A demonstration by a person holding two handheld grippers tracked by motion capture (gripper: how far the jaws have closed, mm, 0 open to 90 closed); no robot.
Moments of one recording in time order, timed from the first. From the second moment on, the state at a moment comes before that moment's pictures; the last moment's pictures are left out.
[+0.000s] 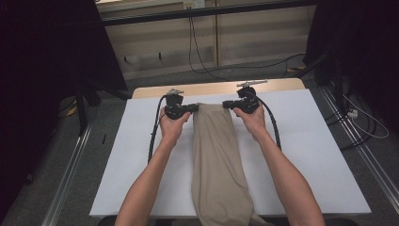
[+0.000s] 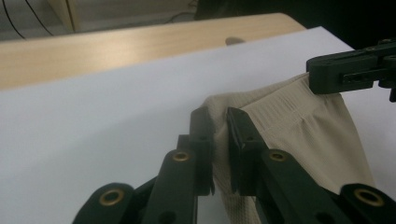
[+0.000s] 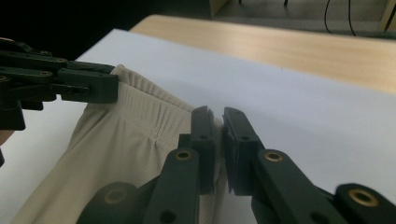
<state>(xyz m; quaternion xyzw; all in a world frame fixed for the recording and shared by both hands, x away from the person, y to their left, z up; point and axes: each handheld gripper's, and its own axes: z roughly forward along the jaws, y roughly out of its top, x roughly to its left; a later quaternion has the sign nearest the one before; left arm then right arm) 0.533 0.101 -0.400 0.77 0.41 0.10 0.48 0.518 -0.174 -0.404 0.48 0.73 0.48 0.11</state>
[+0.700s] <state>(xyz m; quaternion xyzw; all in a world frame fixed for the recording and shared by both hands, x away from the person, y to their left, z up) 0.564 0.089 -0.298 0.74 0.37 0.17 0.54 0.543 -0.185 -0.290 0.45 0.69 0.53 0.19</state>
